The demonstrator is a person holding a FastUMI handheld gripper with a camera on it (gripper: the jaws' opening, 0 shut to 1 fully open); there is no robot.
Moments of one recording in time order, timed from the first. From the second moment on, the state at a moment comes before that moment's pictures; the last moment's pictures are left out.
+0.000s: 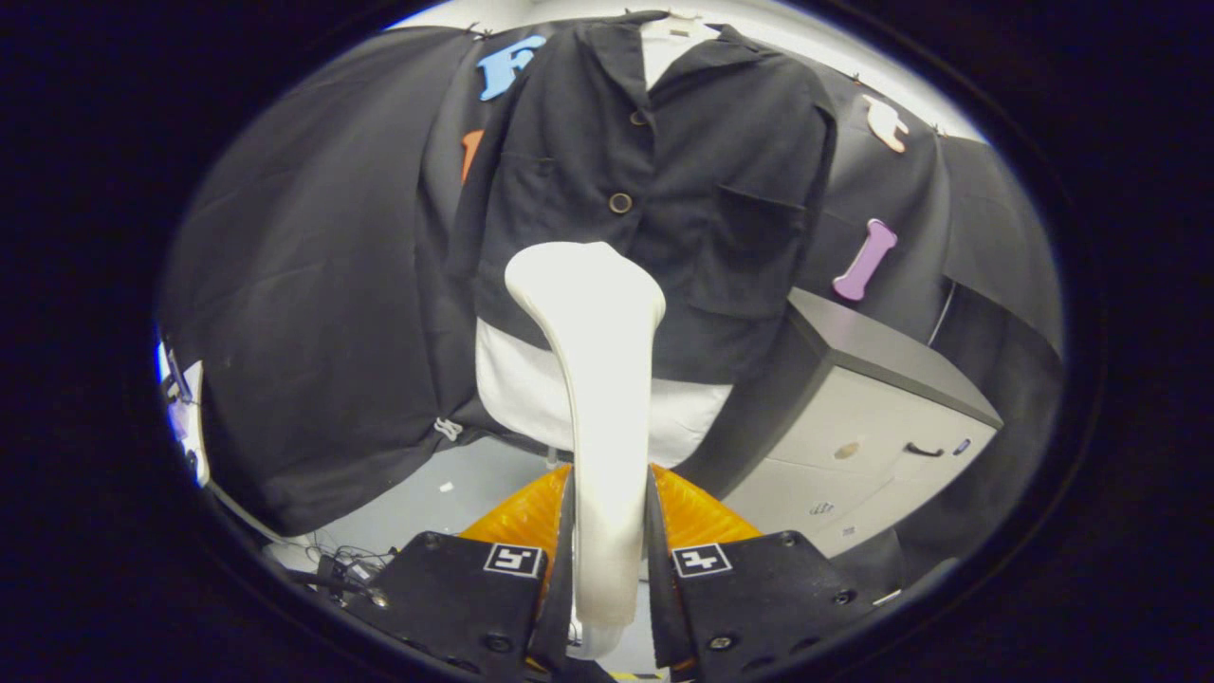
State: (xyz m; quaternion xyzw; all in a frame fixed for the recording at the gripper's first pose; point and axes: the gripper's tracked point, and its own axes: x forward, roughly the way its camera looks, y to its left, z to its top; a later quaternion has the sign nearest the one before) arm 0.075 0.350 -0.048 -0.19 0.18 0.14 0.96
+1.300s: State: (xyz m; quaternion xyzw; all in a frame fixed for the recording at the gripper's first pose) arm -0.044 0.055 -0.054 -0.08 0.27 0.00 0.96
